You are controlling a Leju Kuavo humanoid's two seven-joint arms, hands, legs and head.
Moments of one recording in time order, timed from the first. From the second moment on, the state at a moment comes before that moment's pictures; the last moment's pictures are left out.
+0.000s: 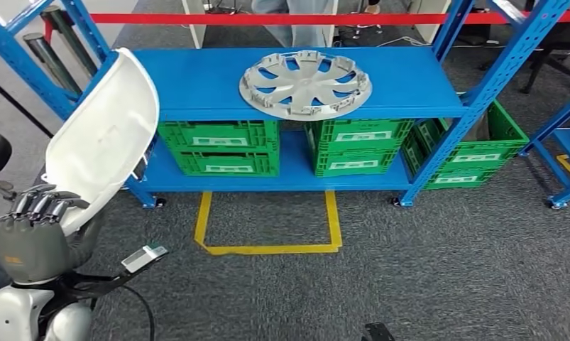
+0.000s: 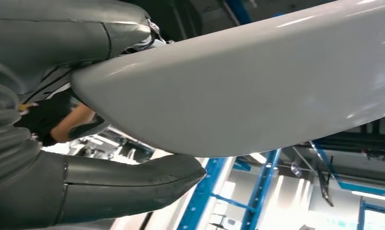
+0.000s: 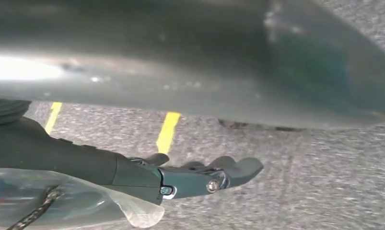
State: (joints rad) left arm 0.01 -0.15 -0.03 -1.78 -1.41 0.70 -0.35; right arm -0.12 0.04 1.52 -0.13 -1.49 -0.19 -0.28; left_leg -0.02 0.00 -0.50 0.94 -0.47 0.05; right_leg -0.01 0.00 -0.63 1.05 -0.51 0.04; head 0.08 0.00
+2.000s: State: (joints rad) left arm 0.04 -0.27 0.17 -1.75 -1.28 0.70 -0.53; right arm -0.13 0.04 1.54 -0.13 -1.49 -0.22 -0.29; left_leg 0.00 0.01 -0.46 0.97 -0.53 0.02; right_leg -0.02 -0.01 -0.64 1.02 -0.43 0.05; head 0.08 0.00
